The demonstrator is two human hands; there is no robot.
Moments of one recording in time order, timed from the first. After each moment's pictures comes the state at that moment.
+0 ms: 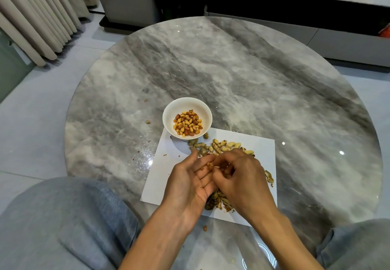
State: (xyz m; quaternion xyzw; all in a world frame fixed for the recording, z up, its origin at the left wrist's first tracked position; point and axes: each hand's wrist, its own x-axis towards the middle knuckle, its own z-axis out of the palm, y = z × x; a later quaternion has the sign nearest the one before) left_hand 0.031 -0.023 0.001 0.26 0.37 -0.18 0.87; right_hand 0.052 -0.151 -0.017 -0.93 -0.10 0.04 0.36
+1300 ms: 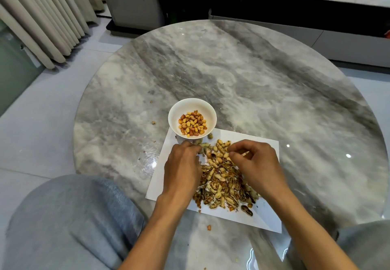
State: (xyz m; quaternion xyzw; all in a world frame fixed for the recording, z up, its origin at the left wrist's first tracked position) left_hand 0.053 0.000 -0.061 0.95 0.10 0.04 0.30; right_hand 0.084 -0.169 -0.020 -0.89 0.01 0.10 0.45
